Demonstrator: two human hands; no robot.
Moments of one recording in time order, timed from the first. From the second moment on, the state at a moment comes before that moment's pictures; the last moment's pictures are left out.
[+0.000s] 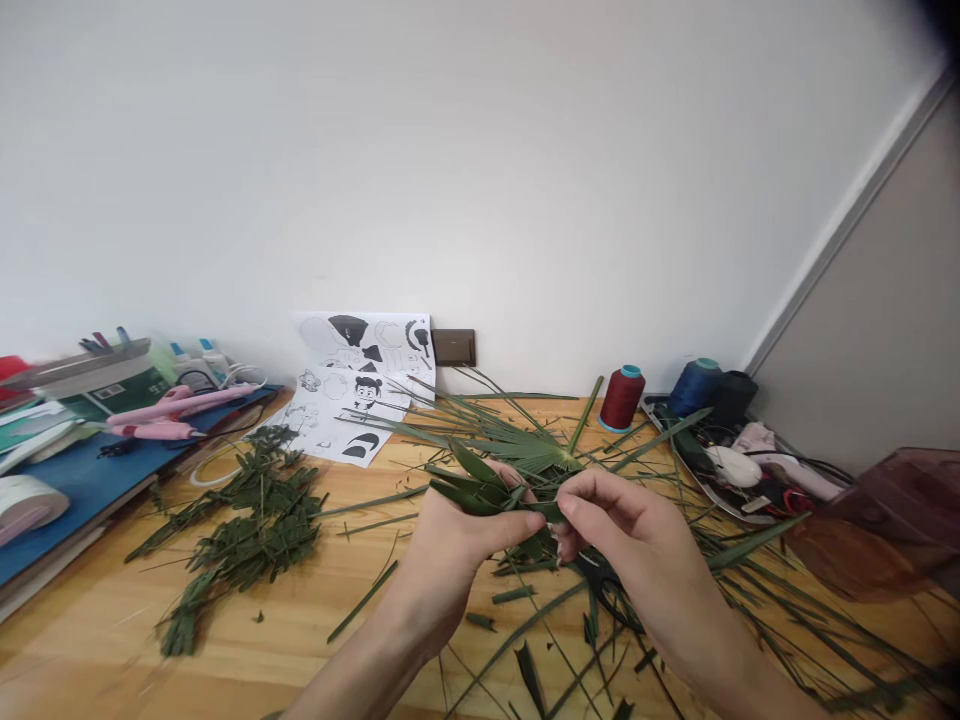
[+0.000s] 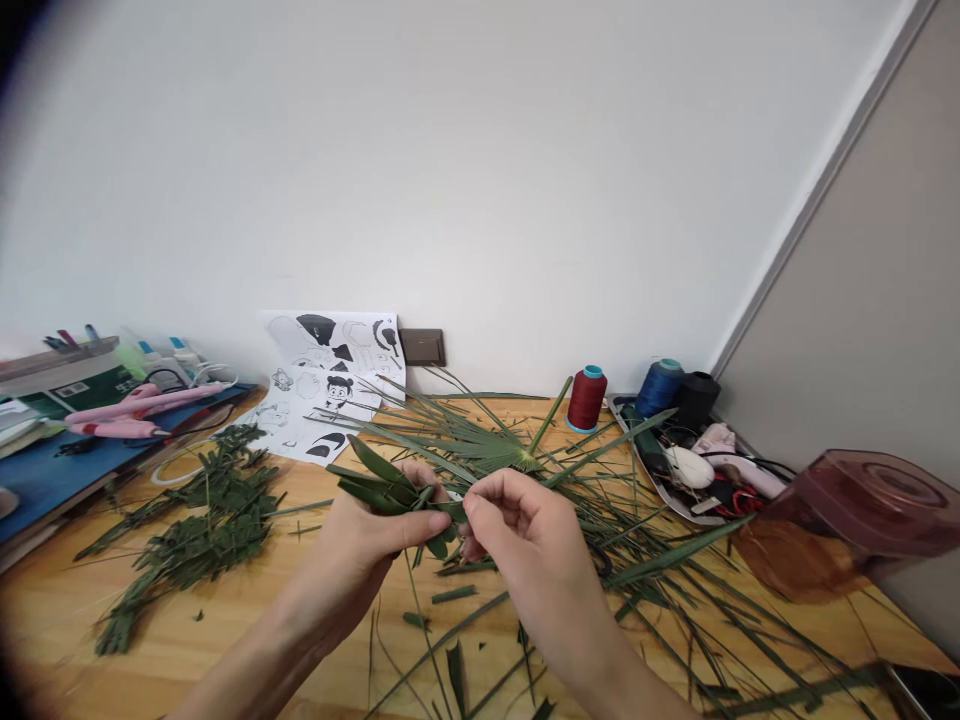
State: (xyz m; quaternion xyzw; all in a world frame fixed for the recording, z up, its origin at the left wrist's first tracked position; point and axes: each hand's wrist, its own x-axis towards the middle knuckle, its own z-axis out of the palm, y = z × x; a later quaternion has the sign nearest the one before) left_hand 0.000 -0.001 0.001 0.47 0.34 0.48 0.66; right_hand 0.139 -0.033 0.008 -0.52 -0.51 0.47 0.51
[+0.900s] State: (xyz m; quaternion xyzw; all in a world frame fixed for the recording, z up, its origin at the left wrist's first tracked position) left_hand -0.003 -0.003 0.000 0.52 0.32 0.44 0.66; right_hand 0.135 -0.035 0.007 -0.49 -0.46 0.52 0.53
